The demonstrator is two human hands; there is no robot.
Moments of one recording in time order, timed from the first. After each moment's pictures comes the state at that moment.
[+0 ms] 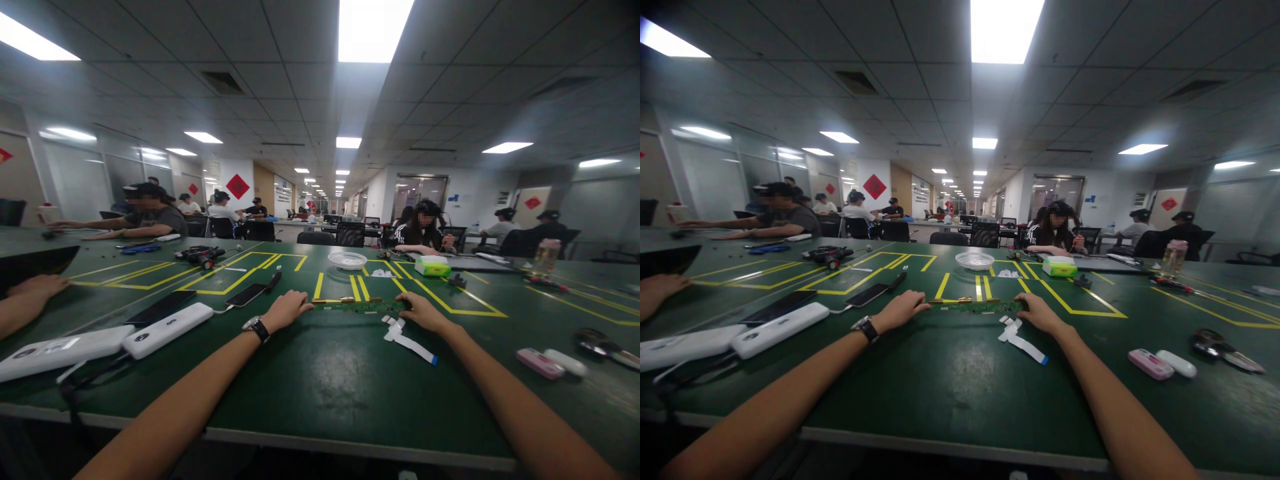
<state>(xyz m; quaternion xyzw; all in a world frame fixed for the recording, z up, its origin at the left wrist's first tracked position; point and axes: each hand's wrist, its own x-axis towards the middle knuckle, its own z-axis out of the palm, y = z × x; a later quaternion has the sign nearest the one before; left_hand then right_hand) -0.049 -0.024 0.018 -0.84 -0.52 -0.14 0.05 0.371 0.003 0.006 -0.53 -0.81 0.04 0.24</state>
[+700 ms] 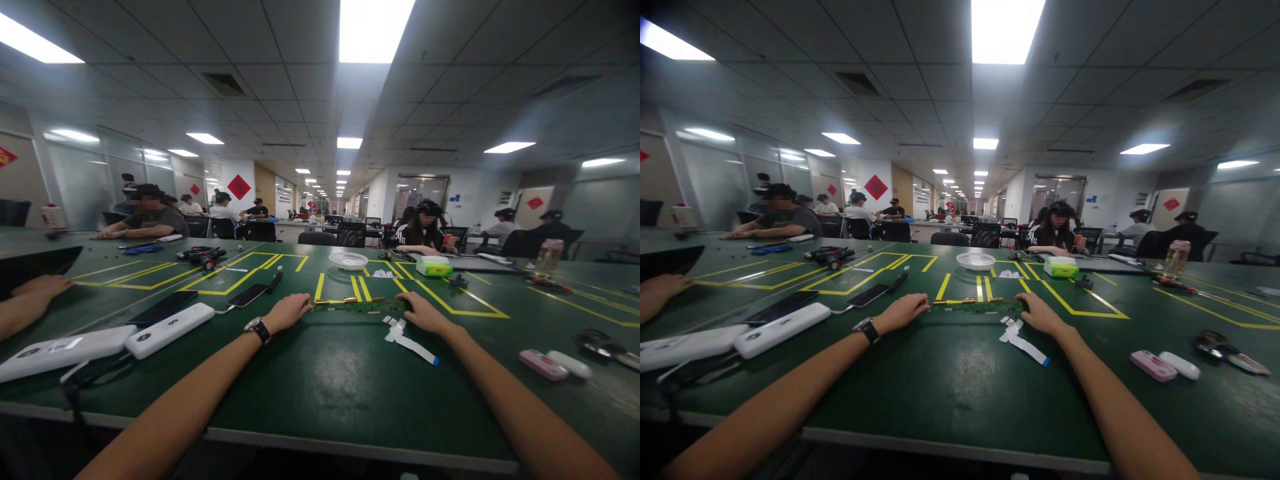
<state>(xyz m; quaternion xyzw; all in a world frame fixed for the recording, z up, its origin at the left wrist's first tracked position) -0.051 -0.020 0.012 -0.85 -0.49 -0.17 0.00 0.367 0.000 0.007 -0.53 -0.82 0.01 0.23</state>
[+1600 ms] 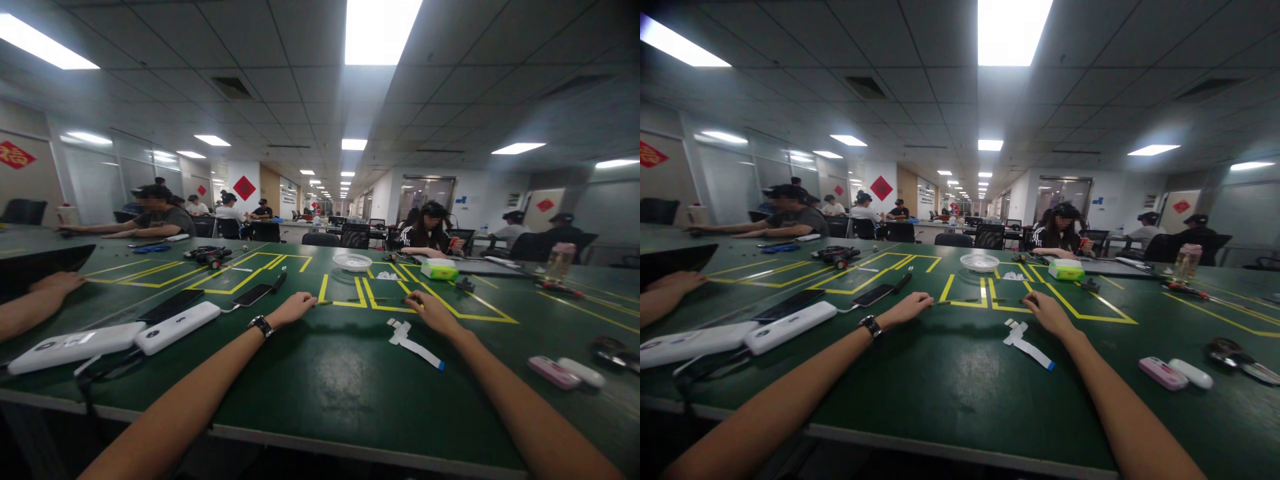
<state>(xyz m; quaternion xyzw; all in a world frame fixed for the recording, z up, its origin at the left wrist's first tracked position) -0.047 -0.014 0.016 -0.81 -0.50 -0.26 -0.14 0.373 0.002 0.012 -0.56 -0.78 -0.02 0.28</state>
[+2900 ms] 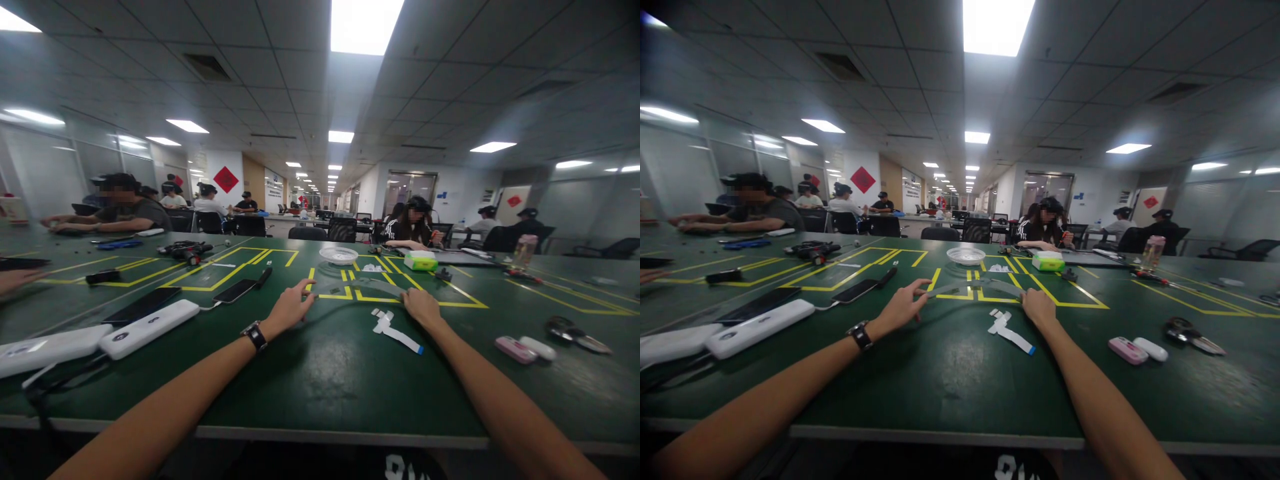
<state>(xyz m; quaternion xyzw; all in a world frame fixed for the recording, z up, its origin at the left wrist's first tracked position) -0.012 -0.055 0.023 -0.79 -0.46 -0.38 -0.15 0.363 -0.011 0.012 -0.78 -0.60 -0.11 0.11</state>
